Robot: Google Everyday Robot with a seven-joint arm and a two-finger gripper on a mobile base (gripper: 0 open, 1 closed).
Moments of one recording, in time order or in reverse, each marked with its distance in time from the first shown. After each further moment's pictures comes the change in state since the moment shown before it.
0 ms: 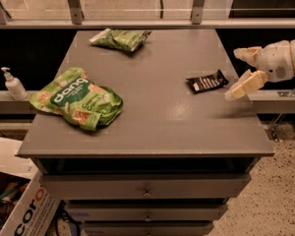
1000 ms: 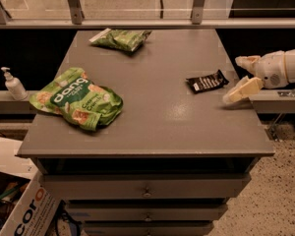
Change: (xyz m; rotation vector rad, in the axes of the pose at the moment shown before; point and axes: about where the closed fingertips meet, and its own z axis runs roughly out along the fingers) arm 0.038 -0.023 0.018 0.039 0.003 0.062
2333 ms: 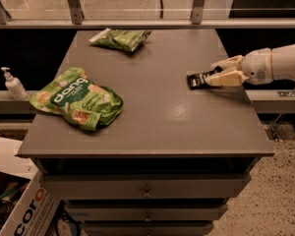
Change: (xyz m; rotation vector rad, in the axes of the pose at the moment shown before) arm -0.032 0.004 0.028 -0.024 -0.096 0.020
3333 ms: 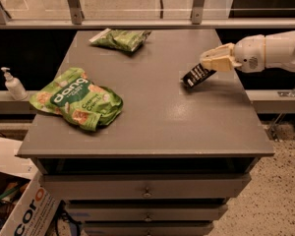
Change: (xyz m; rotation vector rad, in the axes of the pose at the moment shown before) arm -0.053 0.004 0.010 -0.034 -0.095 -0.031
